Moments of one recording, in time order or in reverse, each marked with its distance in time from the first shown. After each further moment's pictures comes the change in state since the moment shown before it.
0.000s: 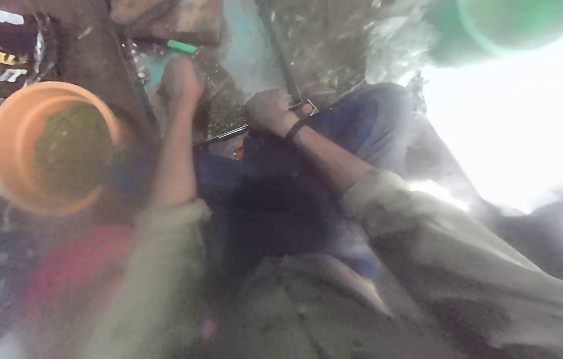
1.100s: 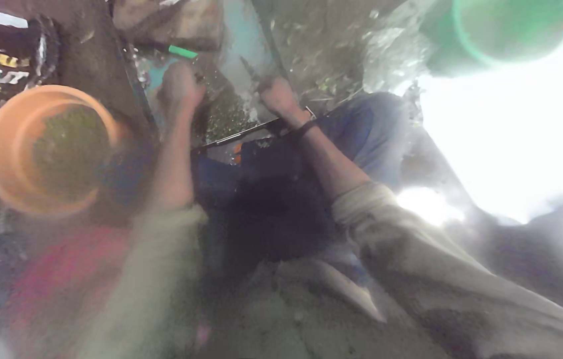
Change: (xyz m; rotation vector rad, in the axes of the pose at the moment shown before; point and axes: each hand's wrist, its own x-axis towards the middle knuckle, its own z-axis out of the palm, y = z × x) left_hand 0.003 -0.008 0.006 -0.072 0.063 0.117; right_hand 0.022 0.050 -0.004 0.839 0.266 0.142
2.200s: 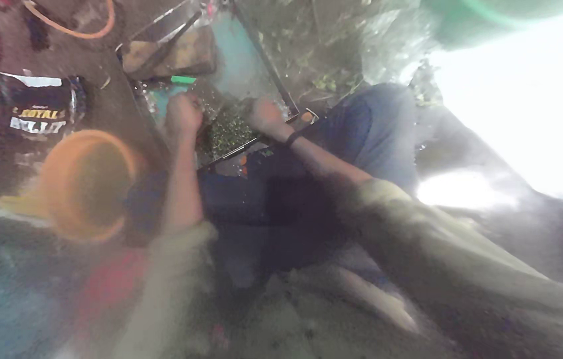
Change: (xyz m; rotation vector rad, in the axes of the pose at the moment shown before) left_hand -0.005 0.005 -0.004 0.073 -0.018 -0.022; right_hand -0.004 -0.008 0.025 -0.129 -0.087 -0.037
